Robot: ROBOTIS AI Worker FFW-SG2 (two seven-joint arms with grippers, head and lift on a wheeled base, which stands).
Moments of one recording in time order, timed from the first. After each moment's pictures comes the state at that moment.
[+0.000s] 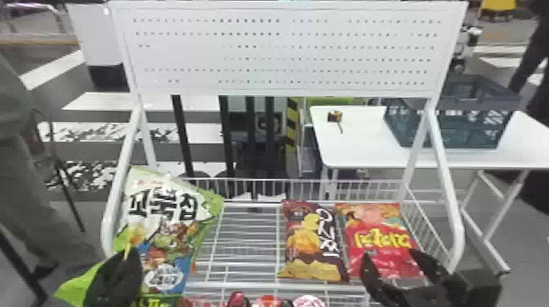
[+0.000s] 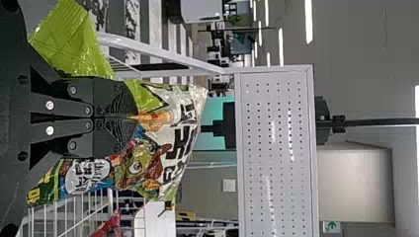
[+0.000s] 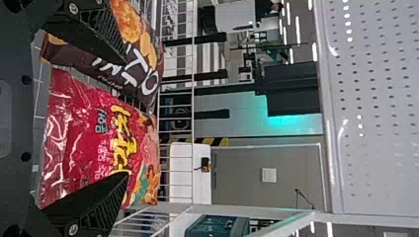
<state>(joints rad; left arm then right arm) 0.82 0.21 -0.03 -2.48 0.07 0.10 0.18 0.30 0.00 -0.03 -1.87 -0.02 0.15 0.19</state>
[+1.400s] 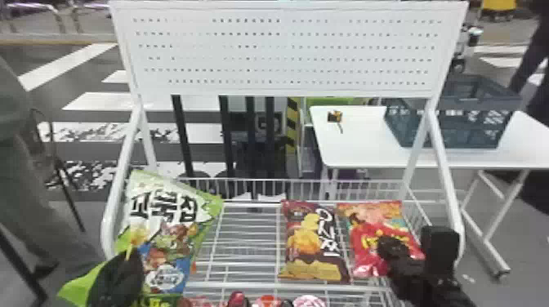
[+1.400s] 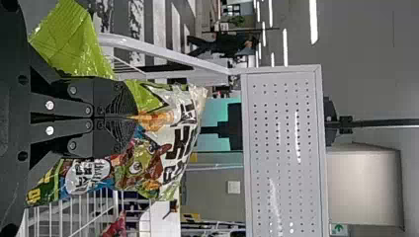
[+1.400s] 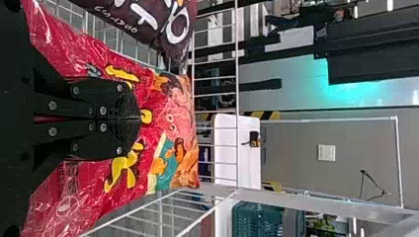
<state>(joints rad) 0.80 0.21 -0.03 -2.47 0.08 0.13 0.18 0.07 0.00 -0.04 -1.72 0.00 0.42 0.09</state>
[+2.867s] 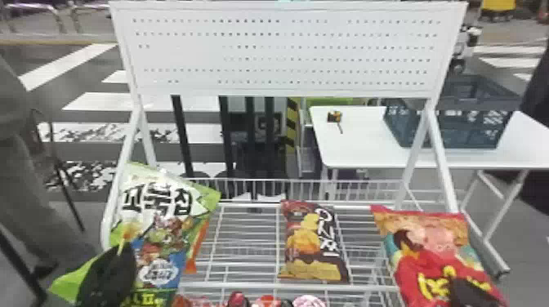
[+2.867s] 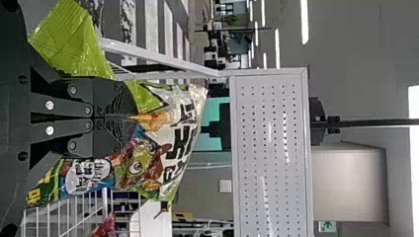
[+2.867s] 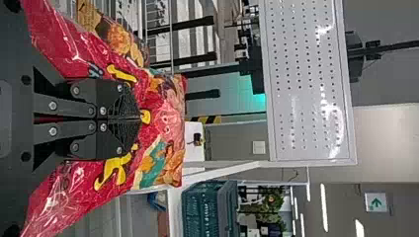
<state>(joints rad) 0.81 0.23 0.00 -2.49 0.10 0.09 0.19 0.91 0.00 -0.08 -2.55 -0.12 0.21 0.10</state>
